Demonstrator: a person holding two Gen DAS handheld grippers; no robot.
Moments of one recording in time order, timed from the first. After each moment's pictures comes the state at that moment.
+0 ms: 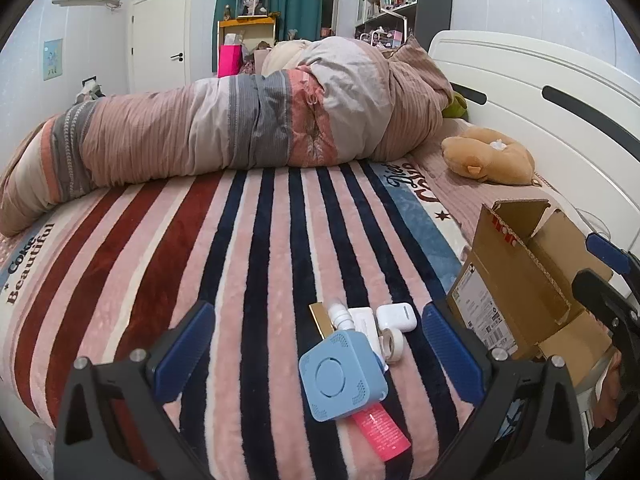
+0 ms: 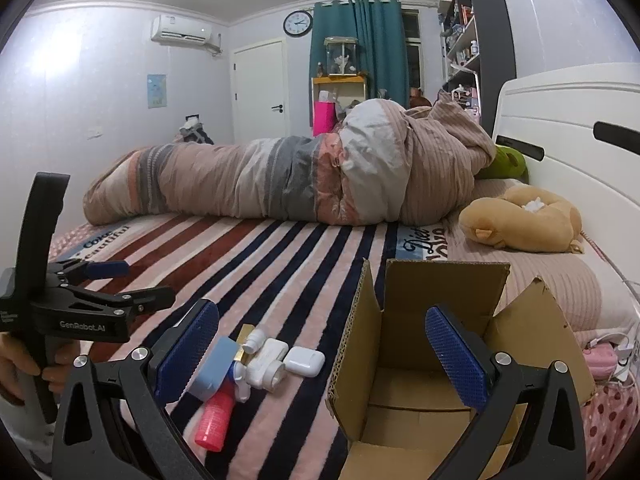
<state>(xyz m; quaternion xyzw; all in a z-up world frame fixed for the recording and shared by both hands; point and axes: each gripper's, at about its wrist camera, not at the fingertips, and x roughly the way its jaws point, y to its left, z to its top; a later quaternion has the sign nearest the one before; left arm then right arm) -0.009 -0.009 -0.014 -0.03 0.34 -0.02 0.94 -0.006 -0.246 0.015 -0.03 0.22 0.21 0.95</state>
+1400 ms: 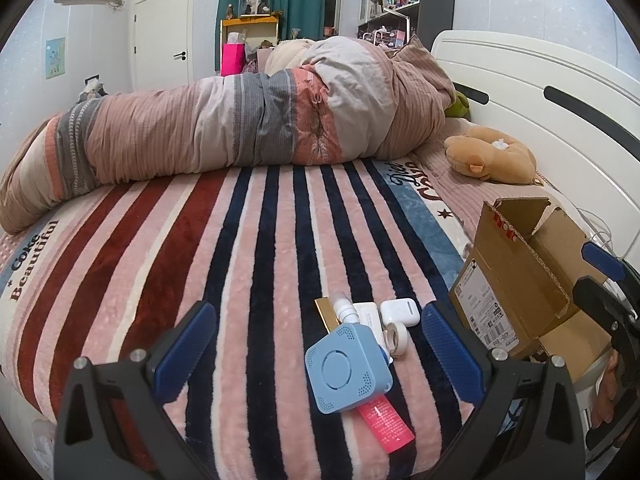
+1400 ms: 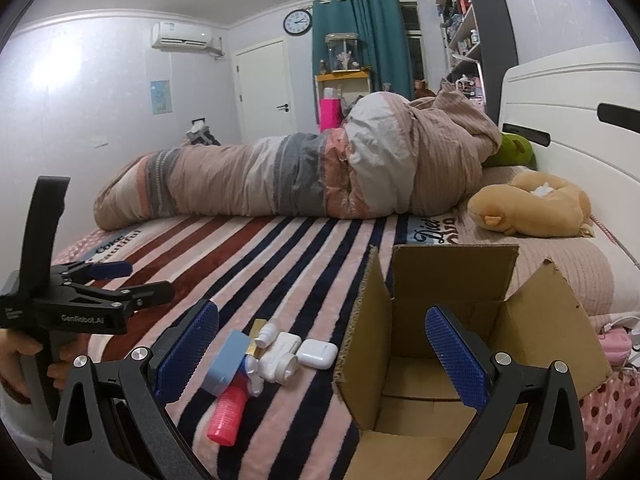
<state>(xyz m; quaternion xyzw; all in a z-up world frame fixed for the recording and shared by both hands) -0.017 -0.003 -0.014 -0.03 0.34 -0.01 0.94 -0.011 -0.249 0.010 -0.01 0.23 0.23 0.94</state>
